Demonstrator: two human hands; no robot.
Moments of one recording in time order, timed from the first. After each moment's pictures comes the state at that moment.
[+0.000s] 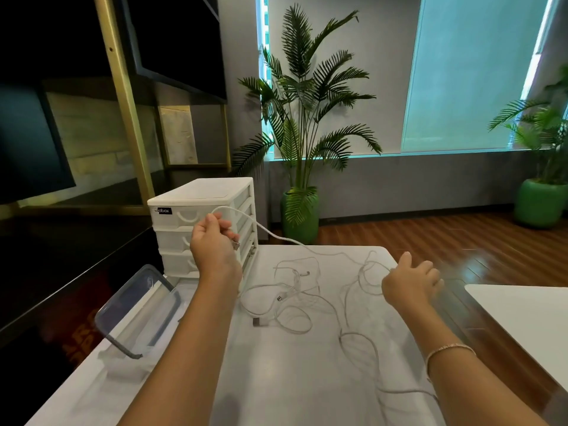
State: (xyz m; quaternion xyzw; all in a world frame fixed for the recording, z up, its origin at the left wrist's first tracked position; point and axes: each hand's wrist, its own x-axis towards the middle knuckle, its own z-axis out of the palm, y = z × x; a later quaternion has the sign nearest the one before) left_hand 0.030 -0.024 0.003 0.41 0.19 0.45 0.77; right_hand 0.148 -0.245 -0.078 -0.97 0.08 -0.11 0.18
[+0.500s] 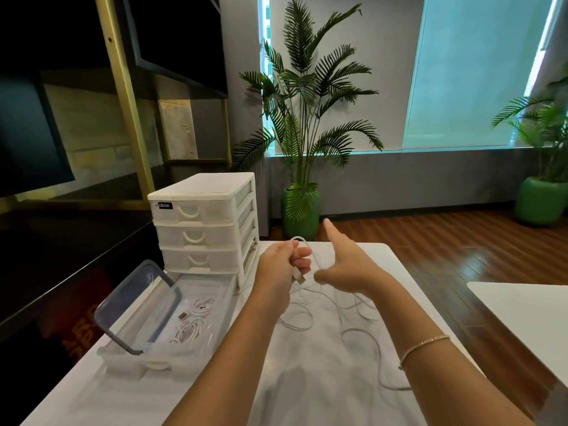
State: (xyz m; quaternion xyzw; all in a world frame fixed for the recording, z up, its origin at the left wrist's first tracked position) left_hand 0.043 -0.078 -0.032 0.56 0.17 0.20 0.78; right_hand 0.103 -0.186 -0.025 -0.89 -0.29 0.03 0.35
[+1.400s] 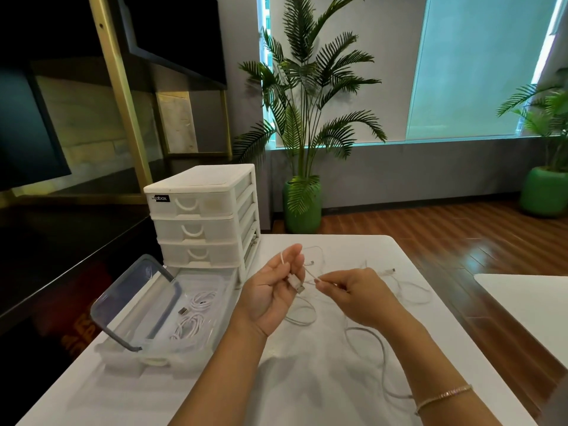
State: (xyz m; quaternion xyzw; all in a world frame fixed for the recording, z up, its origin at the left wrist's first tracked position) left_hand 0.032 -0.053 -0.075 0.31 -0.01 0.07 0.95; right_hand 0.085 -0.203 -0.069 -0.89 -0.32 -0.04 0.32
